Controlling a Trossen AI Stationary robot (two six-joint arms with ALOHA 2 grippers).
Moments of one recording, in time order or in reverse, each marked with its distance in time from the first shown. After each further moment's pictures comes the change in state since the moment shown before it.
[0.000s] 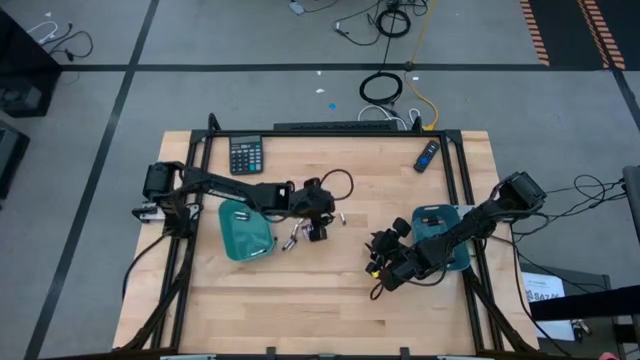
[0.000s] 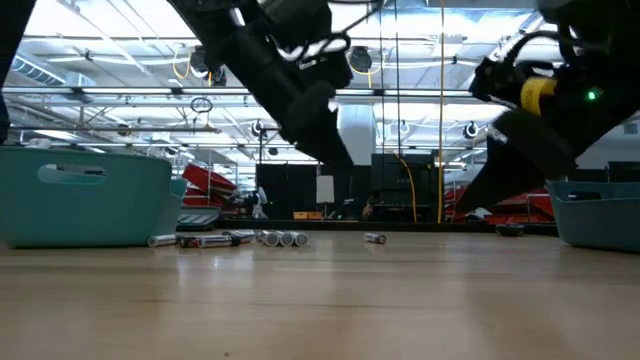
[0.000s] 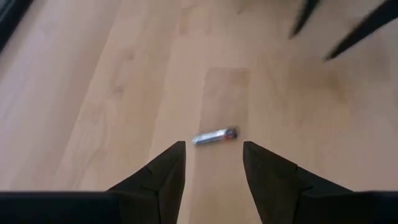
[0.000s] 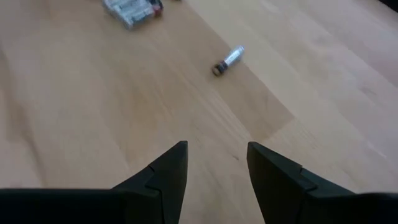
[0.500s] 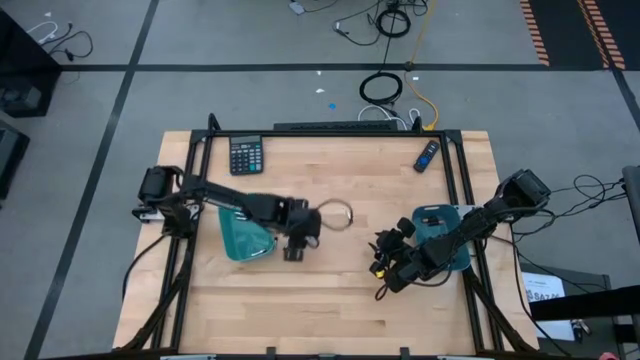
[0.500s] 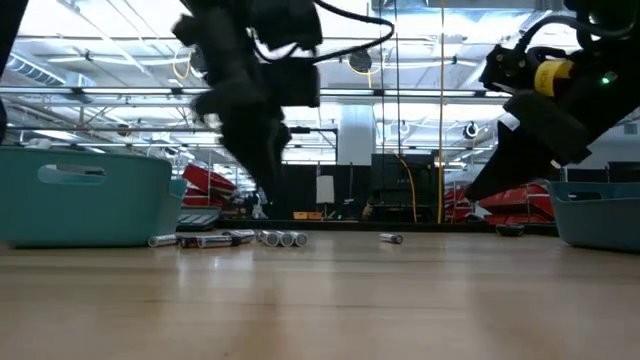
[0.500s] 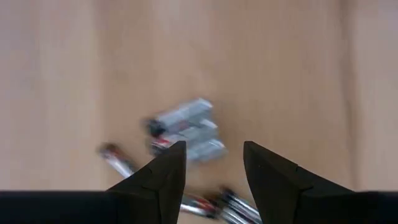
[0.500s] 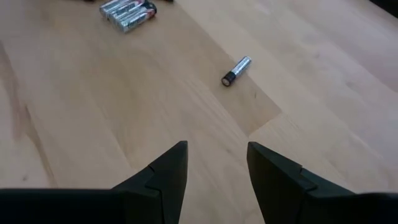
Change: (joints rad) left arm -0.114 -0.015 0.048 -0.462 0.102 -0.010; right arm 0.023 -0.046 0.000 -0.081 0.015 0.068
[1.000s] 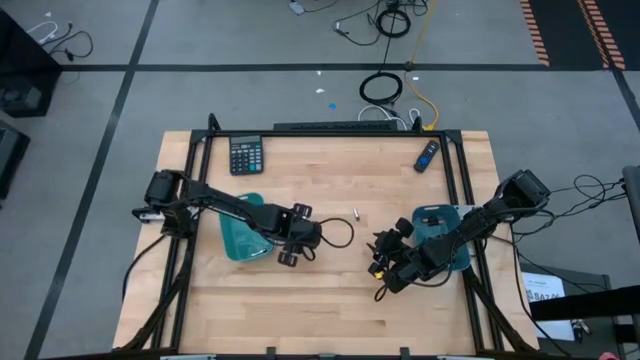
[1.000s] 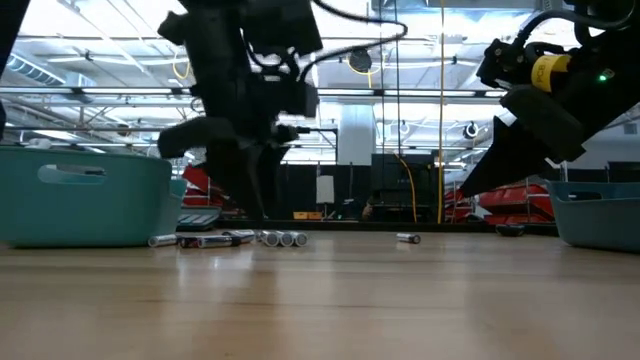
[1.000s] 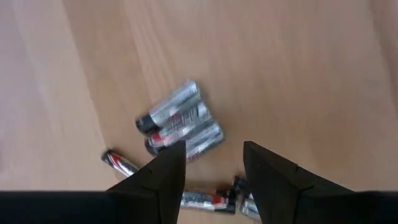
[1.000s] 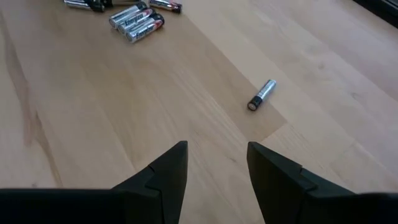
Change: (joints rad) left arm -0.067 0.060 0.001 -0.027 -0.131 0.180; right arm 0.000 0.006 0.000 0.046 0.019 -0.039
